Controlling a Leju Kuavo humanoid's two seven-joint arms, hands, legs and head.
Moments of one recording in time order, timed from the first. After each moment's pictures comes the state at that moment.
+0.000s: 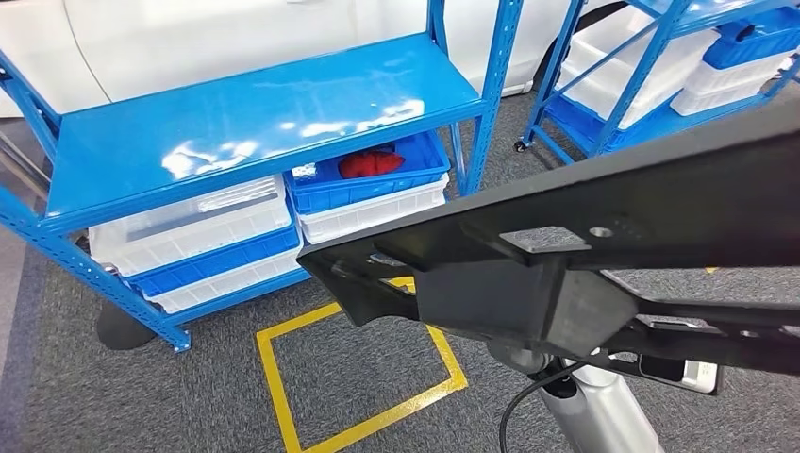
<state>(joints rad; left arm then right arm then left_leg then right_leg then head) -0.08 0.22 -0.79 -0.13 -0.49 0.15 -0.38 -0.29 -0.16 0.37 -1.88 -0.28 0.56 -0.66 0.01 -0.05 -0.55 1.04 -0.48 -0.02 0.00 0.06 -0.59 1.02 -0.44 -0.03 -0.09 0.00</state>
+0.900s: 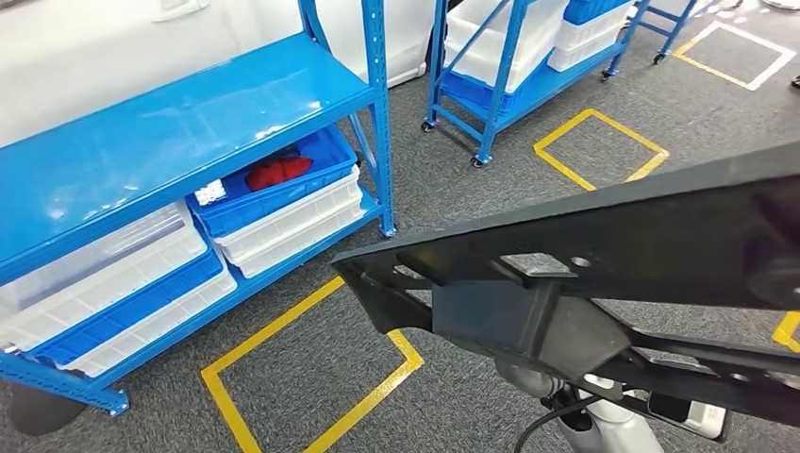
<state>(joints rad) -0.09 0.24 -0.80 -0.13 -0.49 0.15 -0.42 -0.15 -0.18 0.32 -1.95 -0.20 0.49 -0.68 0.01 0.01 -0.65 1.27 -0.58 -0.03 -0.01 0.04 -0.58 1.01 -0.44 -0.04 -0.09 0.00</state>
